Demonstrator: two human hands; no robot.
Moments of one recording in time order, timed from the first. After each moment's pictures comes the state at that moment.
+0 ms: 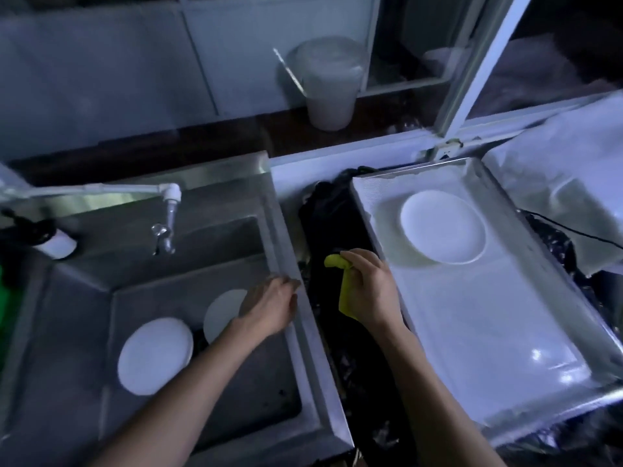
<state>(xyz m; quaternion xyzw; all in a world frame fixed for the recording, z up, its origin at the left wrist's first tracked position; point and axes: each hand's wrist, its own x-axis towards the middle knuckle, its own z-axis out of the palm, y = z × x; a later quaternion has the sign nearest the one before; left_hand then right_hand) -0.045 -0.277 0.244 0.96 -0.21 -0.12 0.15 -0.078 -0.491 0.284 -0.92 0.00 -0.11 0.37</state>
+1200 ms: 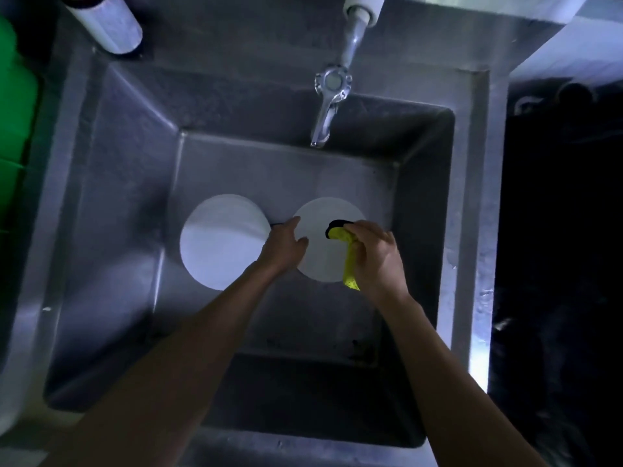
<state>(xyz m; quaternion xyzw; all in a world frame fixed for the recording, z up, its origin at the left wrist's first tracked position) -0.018 -0.033 0.001 0.82 0.25 -0.28 0.43 0.009 -0.226 0.068 -0.93 -0.15 0.19 0.29</state>
